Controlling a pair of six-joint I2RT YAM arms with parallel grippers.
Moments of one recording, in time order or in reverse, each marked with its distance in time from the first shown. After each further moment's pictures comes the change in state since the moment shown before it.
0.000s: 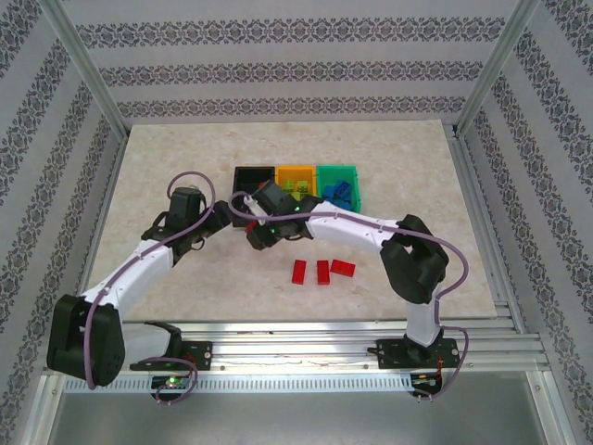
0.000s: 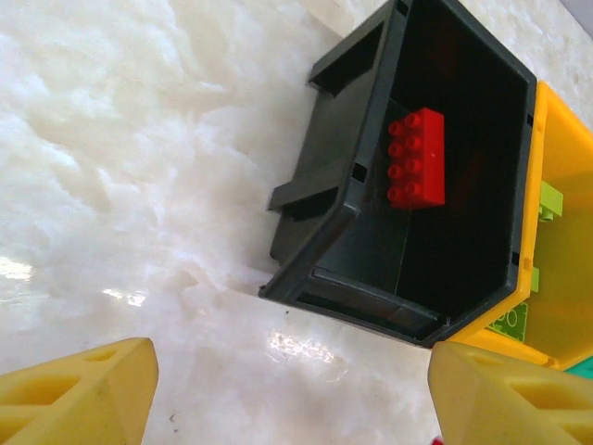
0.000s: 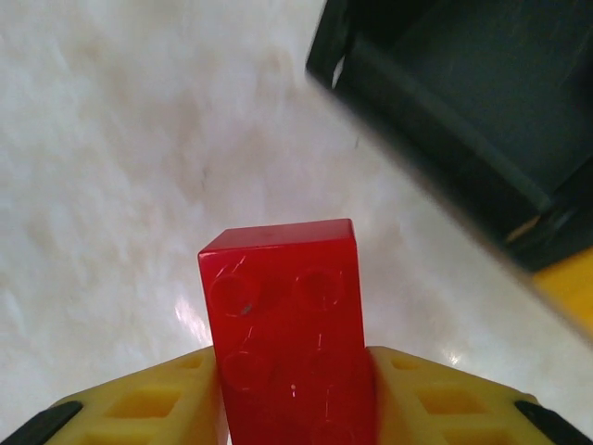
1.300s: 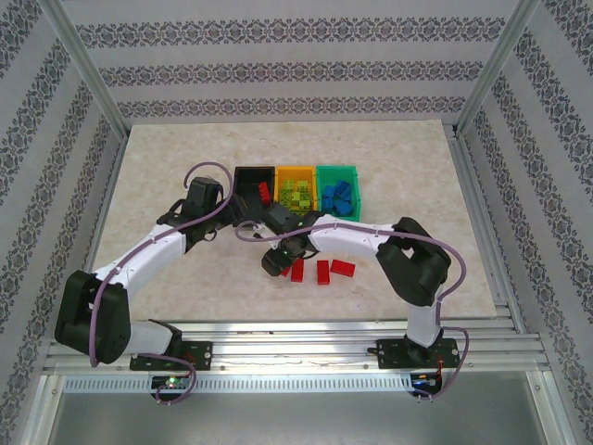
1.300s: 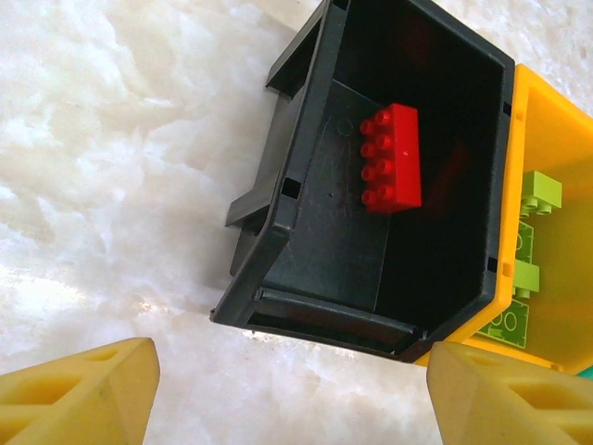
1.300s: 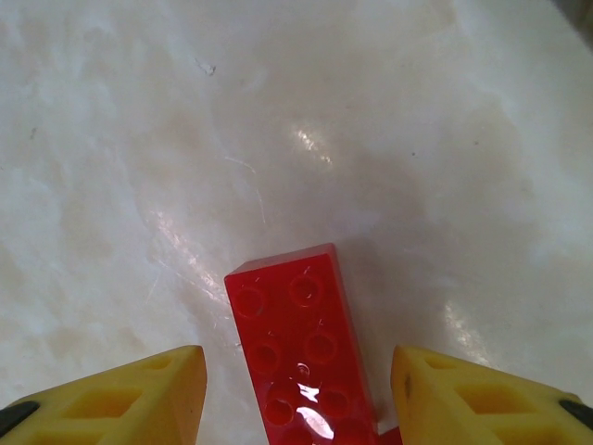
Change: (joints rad) left arm -0.100 0.144 0.135 -0.037 -0.071 0.014; right arm 0.036 -0.015 -0.195 -0.071 -0.008 -0.129
